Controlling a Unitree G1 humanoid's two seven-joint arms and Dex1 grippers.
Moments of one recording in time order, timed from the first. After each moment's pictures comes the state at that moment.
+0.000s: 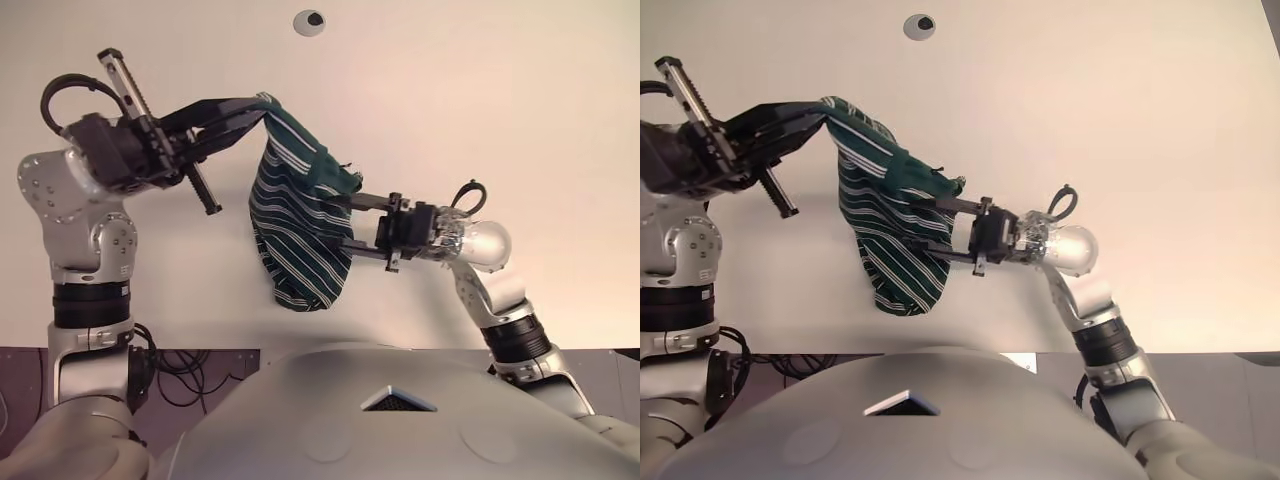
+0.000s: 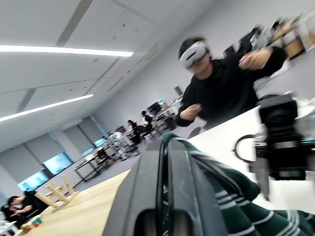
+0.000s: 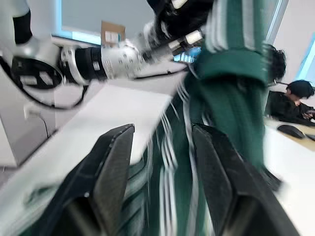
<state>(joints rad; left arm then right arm) -0.09 0.63 0.08 -0.17 -0.73 -0.33 -1.23 0.05 -0.42 0.31 -0.13 0.37 -0.28 1.07</state>
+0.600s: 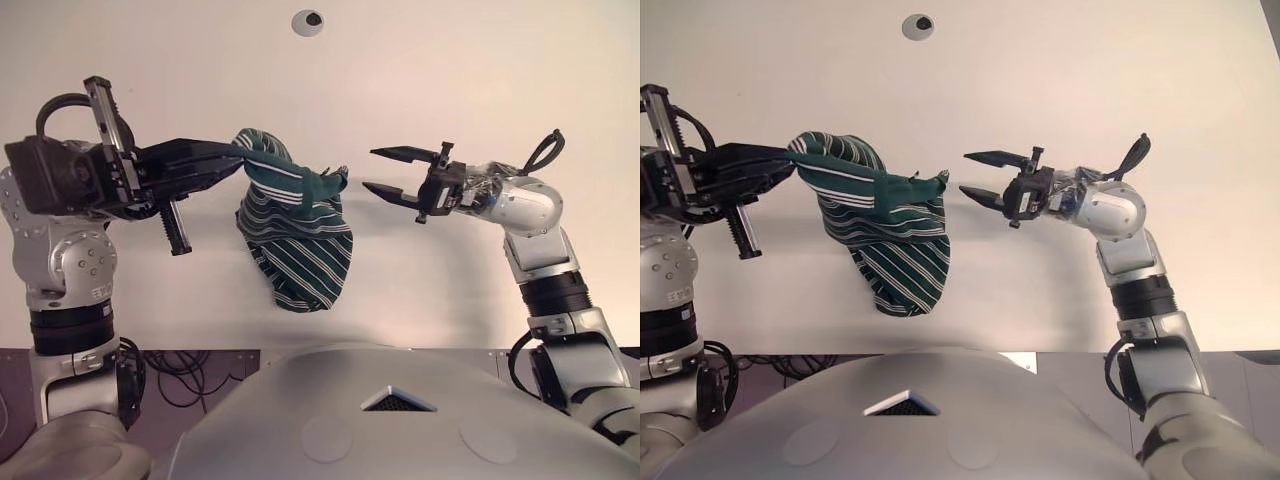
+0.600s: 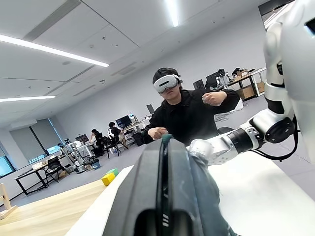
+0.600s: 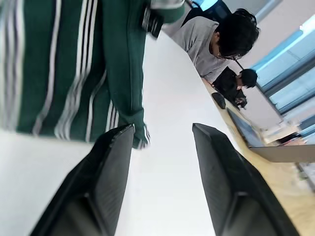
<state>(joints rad) -0.01 0.63 0.17 -0.29 -0.87 -0.13 -1.36 -0.18 -0.48 0.25 0.19 -0.12 -0.66 0.84</state>
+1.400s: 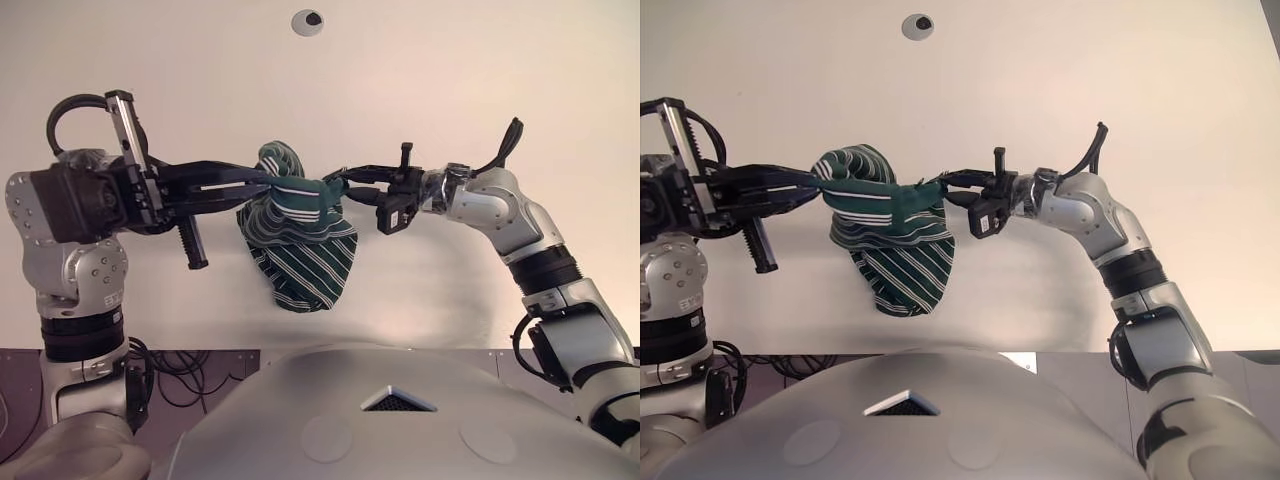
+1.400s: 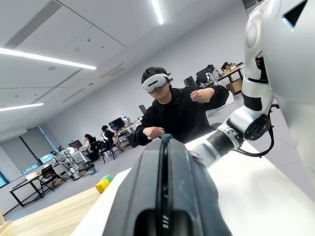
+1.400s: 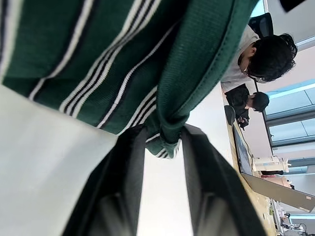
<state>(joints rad) 0.01 0.59 0.15 -0.39 -0.81 -0.13 -1.36 -0.30 -0.49 0.41 0.30 -0.46 -0.78 0.63</state>
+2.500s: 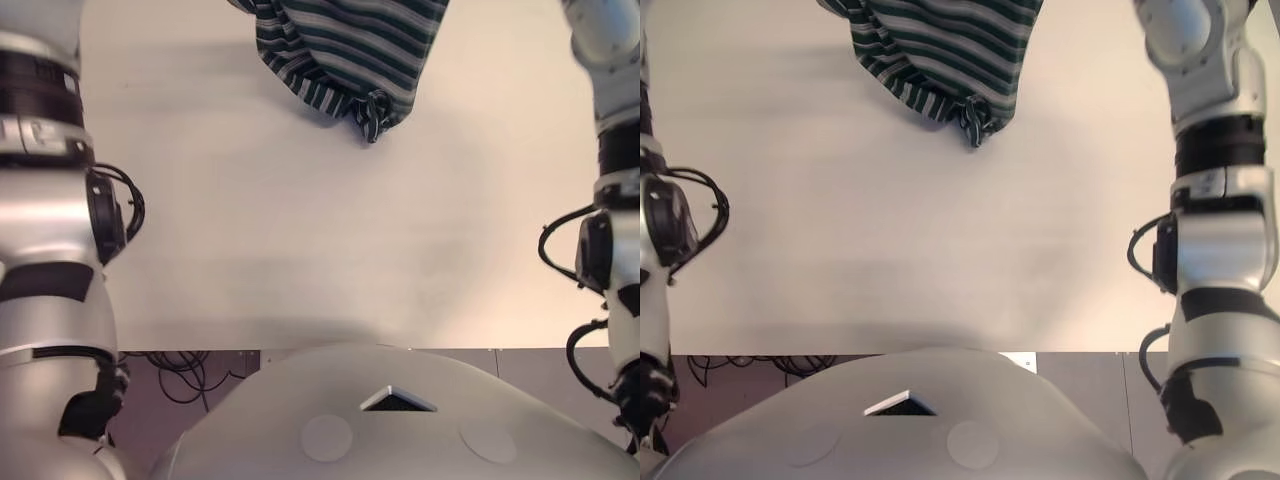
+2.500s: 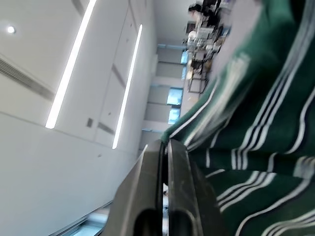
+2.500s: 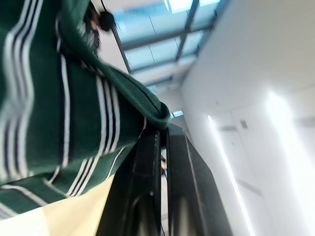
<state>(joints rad) -1.17 0.60 -0.18 0.89 0.64 -0.69 -0.29 -0.98 -0.59 0.18 0.83 -0.60 -0.60 0.08</state>
